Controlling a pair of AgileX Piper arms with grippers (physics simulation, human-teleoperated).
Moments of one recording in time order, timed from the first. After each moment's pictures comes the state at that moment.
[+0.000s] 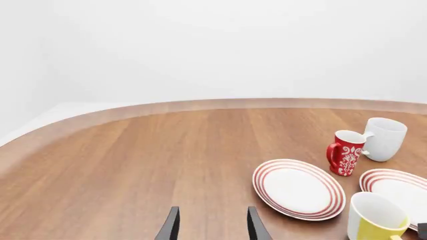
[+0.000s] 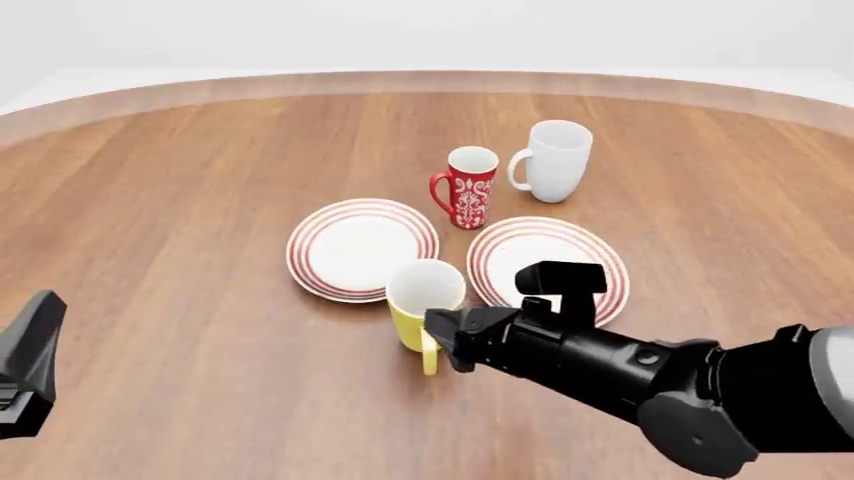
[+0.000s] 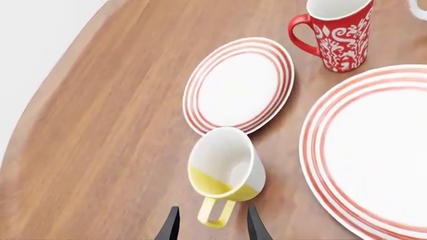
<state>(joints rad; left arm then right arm) 0.00 0.01 0.00 0.00 0.00 0.78 1.55 -0.42 -0.61 0.56</state>
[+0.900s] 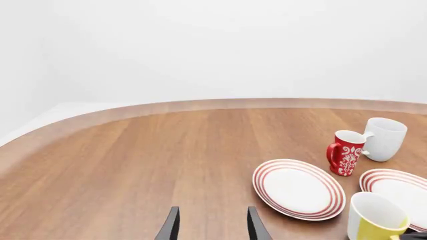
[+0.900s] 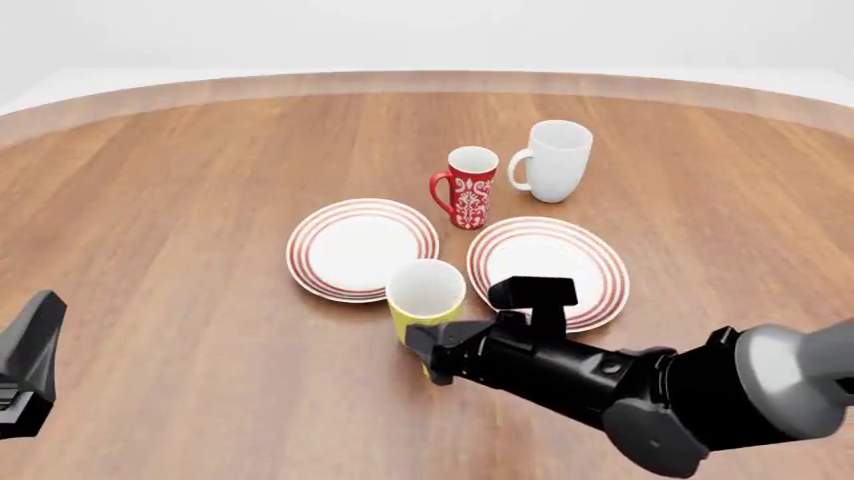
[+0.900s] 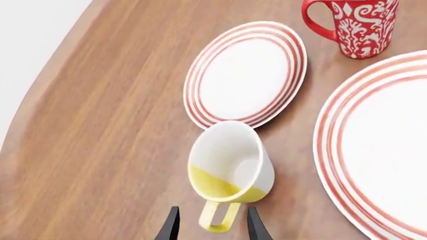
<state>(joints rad) 0.00 0.01 0.00 0.00 0.00 0.82 1.68 -0.45 -0.67 0.59</state>
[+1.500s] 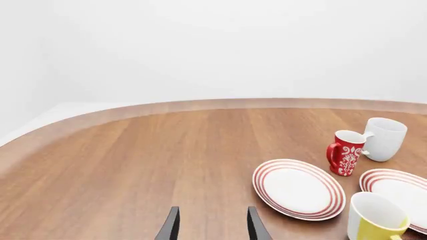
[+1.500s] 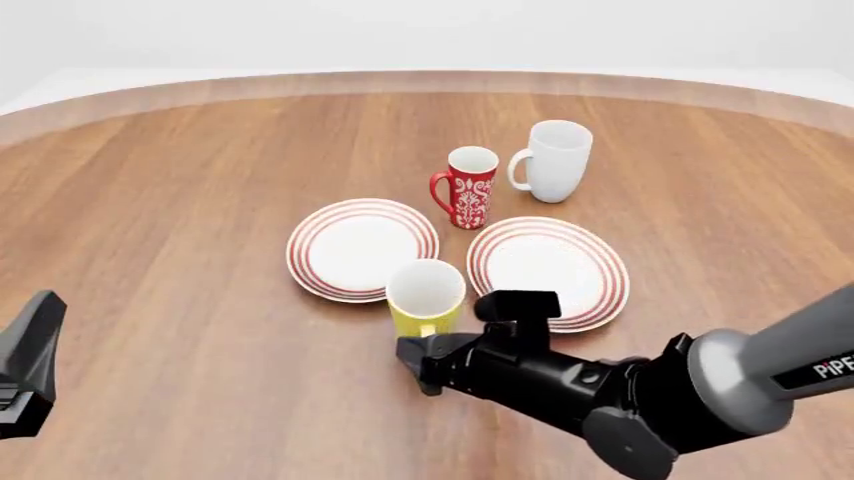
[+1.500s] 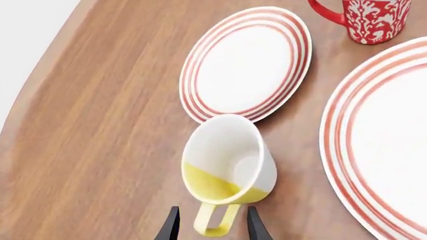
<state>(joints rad) 0.00 0.01 0.00 0.00 0.00 0.83 1.78 -0.47 -0.74 0.61</state>
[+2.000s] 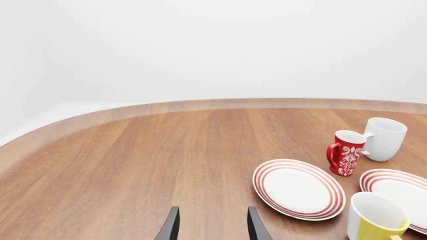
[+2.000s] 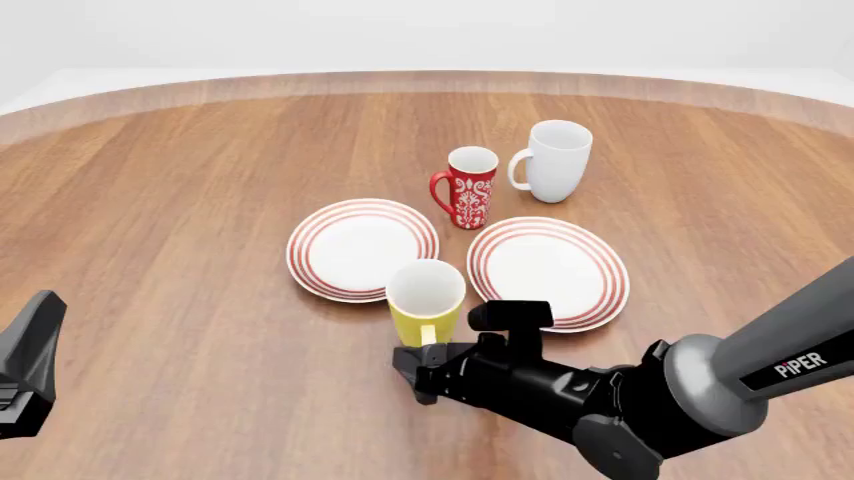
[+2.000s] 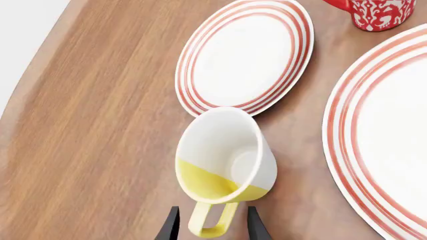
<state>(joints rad) 0.00 0.01 0.00 0.00 0.00 0.85 1.84 -0.48 -0.78 0.62</state>
